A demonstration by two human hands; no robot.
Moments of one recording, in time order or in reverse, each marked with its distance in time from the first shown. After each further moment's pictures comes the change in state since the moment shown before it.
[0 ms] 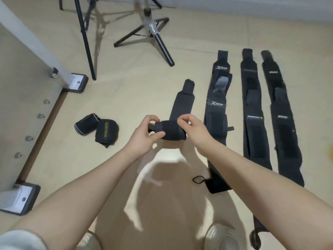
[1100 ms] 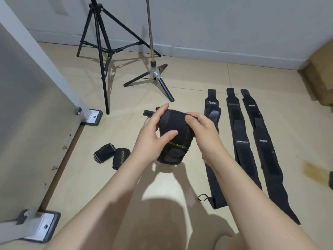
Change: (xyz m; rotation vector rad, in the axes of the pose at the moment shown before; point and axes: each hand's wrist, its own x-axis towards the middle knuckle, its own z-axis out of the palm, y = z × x) left_hand -0.058 0.141 -0.075 -0.048 0.082 0.376; right_hand -0.083 -0.167 0.006 0.323 0.158 -0.194
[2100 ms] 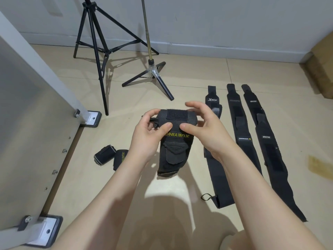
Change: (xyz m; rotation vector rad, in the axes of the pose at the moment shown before) left_hand 0.010 0.003 0.003 -0.391 0.115 -0.182; right_hand 0.007 -0.005 -0.014 -0.143 -0.115 -0.060
